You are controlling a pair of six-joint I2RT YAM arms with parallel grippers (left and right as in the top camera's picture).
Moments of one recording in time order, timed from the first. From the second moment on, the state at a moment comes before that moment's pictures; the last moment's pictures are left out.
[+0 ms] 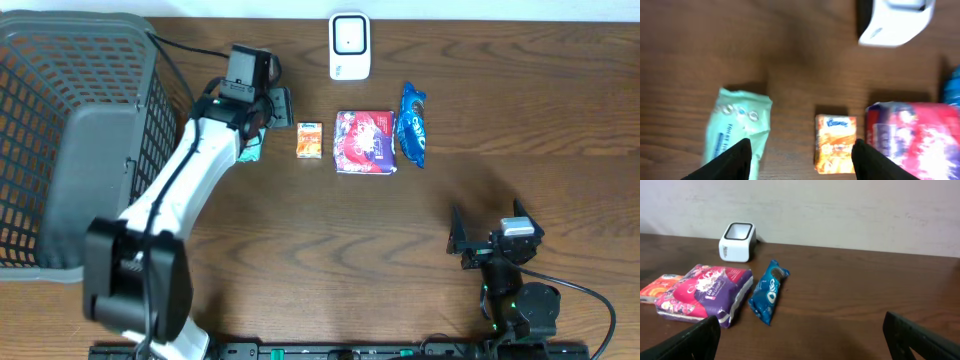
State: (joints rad) left arm -0.27 1.74 1.37 -0.51 0.00 -0.33; right arm 0.03 0.01 0.01 -0.07 -0.05 -0.04
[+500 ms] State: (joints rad) left arm -0.11 1.34 1.38 -0.71 -0.10 -0.25; right arm 0.03 0.01 0.01 -0.07 -0.05 -0.04
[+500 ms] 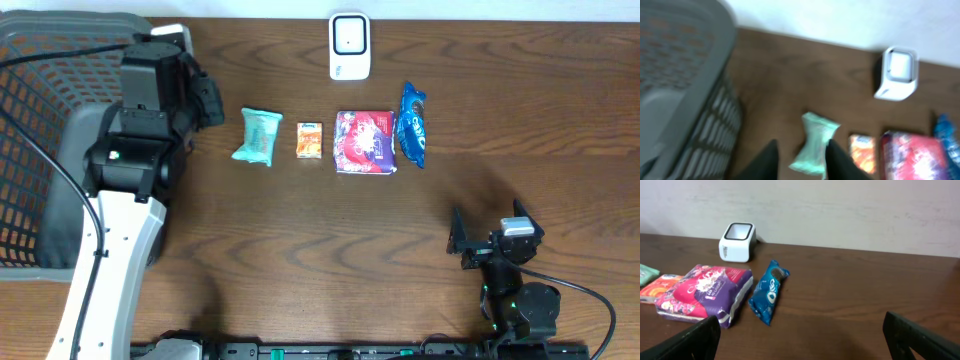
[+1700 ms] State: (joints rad) left arm -0.02 1.31 1.37 -1.10 -0.31 -0.22; right arm 0.03 0.01 0.01 -0.07 -0.05 -0.04
